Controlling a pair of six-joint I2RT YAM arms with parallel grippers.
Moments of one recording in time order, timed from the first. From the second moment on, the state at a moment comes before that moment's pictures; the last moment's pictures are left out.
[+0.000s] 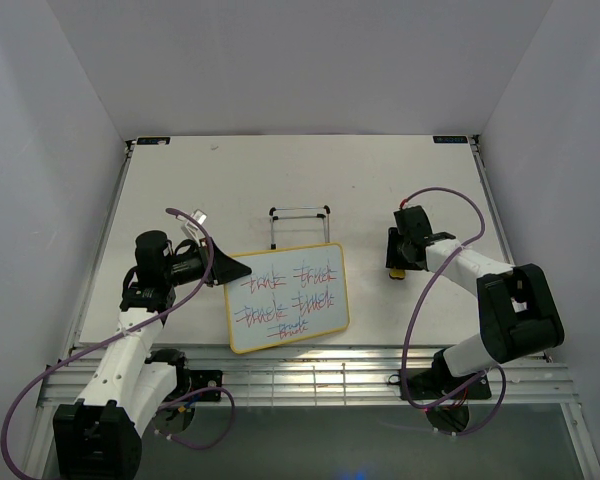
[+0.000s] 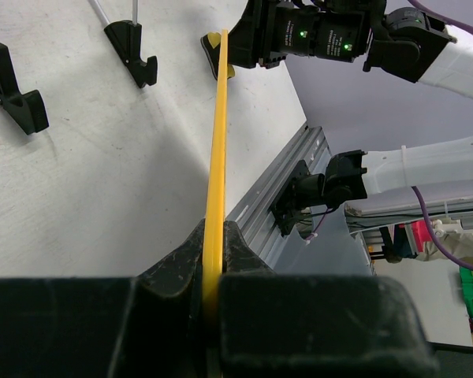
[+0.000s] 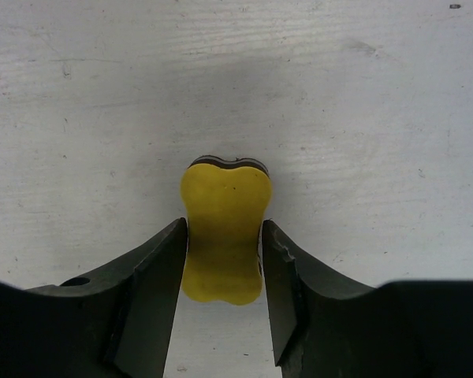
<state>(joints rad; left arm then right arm) -0.06 0.83 0.49 -0.06 1.00 -0.58 0.32 1.48 0.76 -0.31 0.17 0.31</state>
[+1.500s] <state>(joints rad) -0.06 0.84 0.49 -0.11 0.94 -0.58 1.31 1.39 0.94 -0.02 0.33 0.34</state>
